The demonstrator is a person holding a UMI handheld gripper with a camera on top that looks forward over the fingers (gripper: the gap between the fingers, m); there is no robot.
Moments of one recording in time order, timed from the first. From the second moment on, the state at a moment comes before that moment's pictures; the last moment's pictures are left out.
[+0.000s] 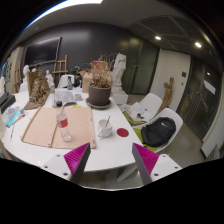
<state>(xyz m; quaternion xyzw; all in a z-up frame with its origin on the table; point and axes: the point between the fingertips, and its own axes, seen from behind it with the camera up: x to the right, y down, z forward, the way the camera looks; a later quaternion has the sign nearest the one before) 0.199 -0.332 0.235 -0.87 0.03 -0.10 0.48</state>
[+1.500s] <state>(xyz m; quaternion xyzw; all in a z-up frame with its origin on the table) -0.017 -0.069 0.080 -0.83 0.02 0.02 0.56</state>
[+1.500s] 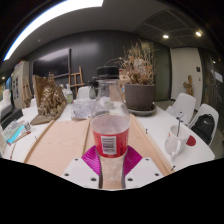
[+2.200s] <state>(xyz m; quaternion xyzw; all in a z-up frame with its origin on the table) 0.031 -0.042 0.211 -0.56 0.49 0.61 0.29</state>
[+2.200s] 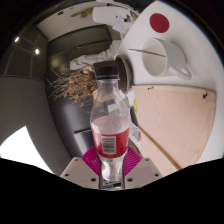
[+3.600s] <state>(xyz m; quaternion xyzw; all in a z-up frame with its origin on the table) 0.330 0.016 0.223 -0.78 0.05 0.06 0.62</state>
